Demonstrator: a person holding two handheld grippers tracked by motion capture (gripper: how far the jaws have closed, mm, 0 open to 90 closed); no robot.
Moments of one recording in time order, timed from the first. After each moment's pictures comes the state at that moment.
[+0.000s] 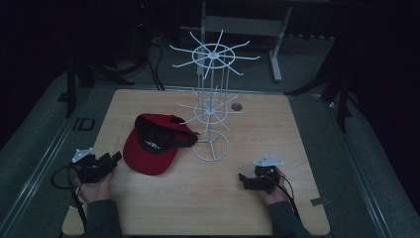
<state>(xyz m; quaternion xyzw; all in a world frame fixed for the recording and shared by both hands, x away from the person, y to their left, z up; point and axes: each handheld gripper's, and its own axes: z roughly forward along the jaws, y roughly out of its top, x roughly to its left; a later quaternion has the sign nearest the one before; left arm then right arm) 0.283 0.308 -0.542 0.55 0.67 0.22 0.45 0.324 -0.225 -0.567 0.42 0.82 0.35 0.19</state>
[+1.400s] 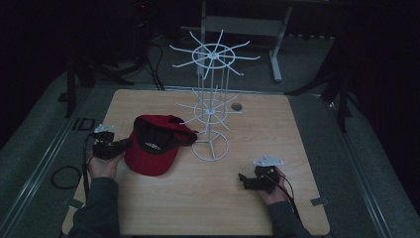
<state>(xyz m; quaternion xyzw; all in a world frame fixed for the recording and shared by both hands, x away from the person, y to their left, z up) 0.345 0.289 -0.515 0.68 0.60 0.16 0.39 0.324 -0.224 -0.567 0.42 0.82 0.35 0.19</state>
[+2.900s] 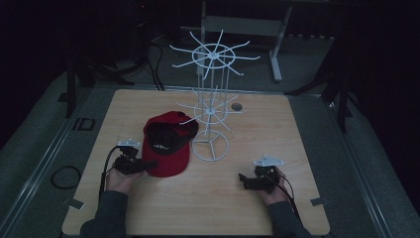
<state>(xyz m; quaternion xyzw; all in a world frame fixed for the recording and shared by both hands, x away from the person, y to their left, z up) 0.328 0.233 -0.539 0.76 0.51 0.03 0.40 0.324 -0.225 -0.567 0.42 0.82 0.35 0.19</state>
